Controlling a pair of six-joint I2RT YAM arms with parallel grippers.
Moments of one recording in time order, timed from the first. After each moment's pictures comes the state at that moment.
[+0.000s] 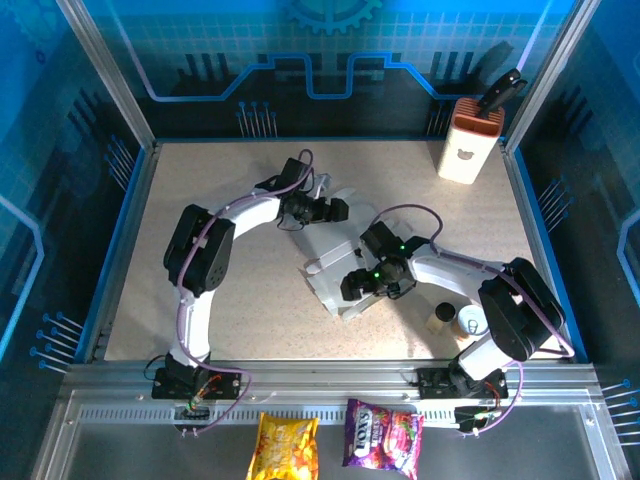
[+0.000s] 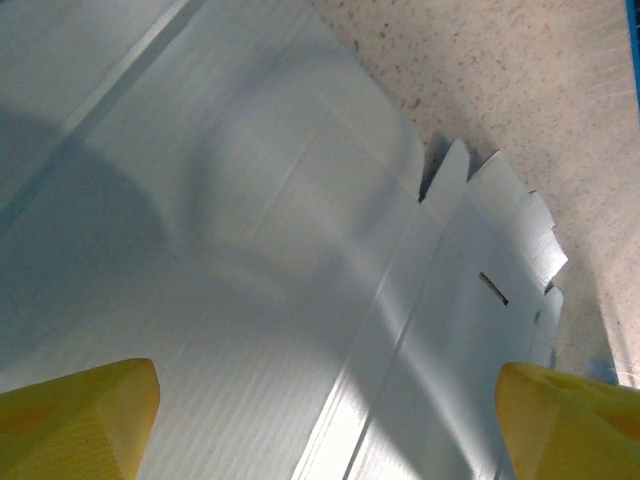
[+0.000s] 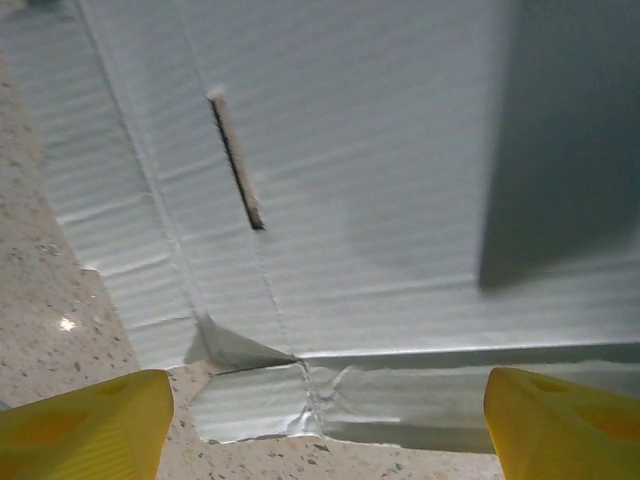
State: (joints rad) left arm -0.41 2.12 1.53 -0.35 0.54 -0.42; right arm 0.63 1.54 0.86 -0.61 -0.28 0.45
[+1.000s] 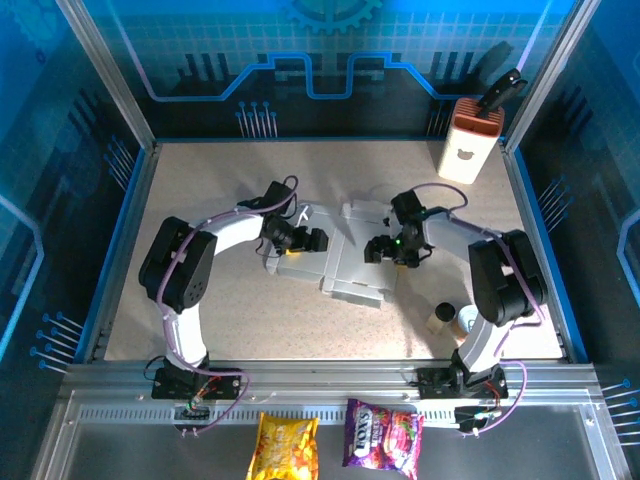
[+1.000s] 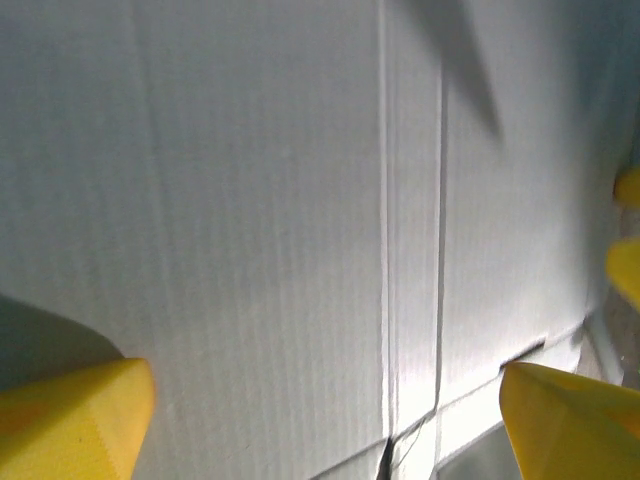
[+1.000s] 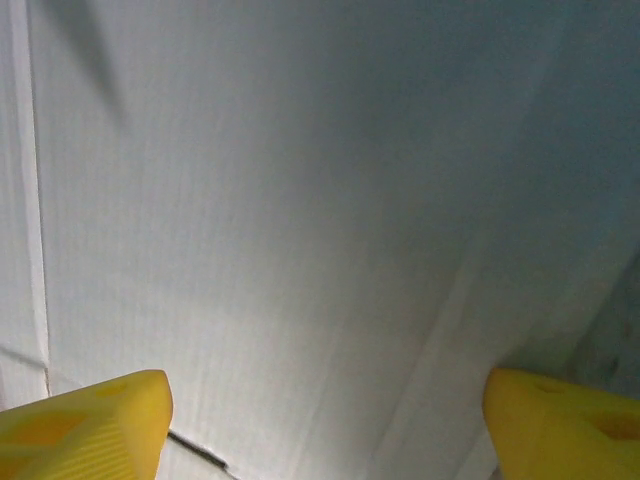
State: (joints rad) left arm -0.39 1.88 1.17 -0.45 0.51 -0.35; right arm 0.31 1.77 1.08 -0.65 -0.28 0.33
